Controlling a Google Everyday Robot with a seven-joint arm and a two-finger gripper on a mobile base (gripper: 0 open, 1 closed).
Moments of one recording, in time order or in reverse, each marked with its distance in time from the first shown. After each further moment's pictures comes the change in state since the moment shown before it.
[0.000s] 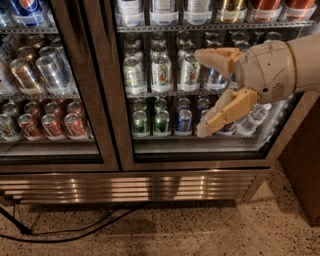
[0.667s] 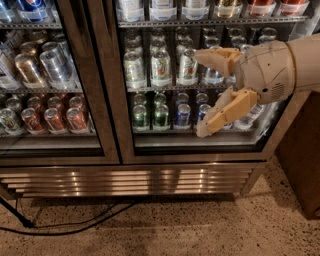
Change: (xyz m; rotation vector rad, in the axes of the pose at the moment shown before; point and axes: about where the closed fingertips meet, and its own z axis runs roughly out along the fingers) arm 0.000 0.000 0.000 0.000 0.000 0.000
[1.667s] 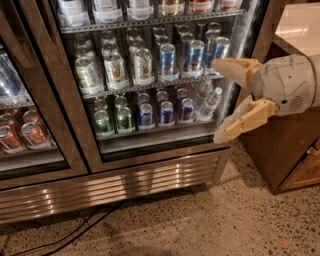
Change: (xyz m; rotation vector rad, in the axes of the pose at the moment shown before) arm 0.022 0.005 -0.027 0.043 -0.041 0.053
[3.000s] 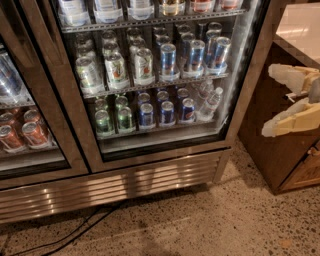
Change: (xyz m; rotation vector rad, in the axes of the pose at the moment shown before) arm 0.045 -0.026 -0.095 0.215 -0.047 0.146
